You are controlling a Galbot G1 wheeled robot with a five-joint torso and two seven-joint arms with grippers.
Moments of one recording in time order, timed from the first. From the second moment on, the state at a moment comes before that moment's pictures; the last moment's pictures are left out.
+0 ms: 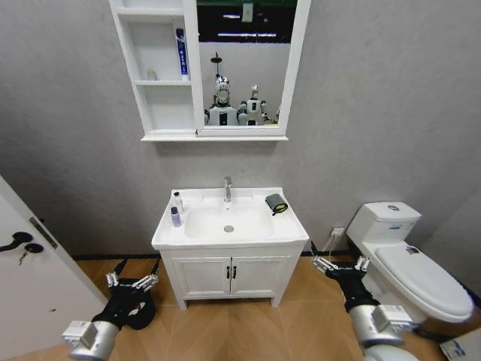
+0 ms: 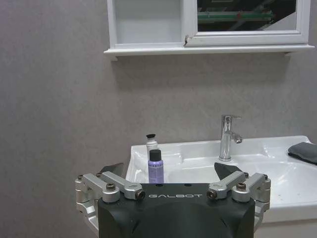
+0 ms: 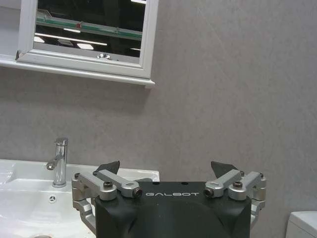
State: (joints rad) left arm 1.87 -1.40 -0.88 -2.34 -0.31 0.08 0.19; right arm -1.84 1.43 0.74 2.50 0.13 -0.17 0.06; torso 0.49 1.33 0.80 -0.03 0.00
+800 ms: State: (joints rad) left arm 1.81 -1.38 -0.85 -2.34 -0.31 0.13 0.18; right arm -1.82 1.43 0.75 2.48 0.13 -0.19 0.05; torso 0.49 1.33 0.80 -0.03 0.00
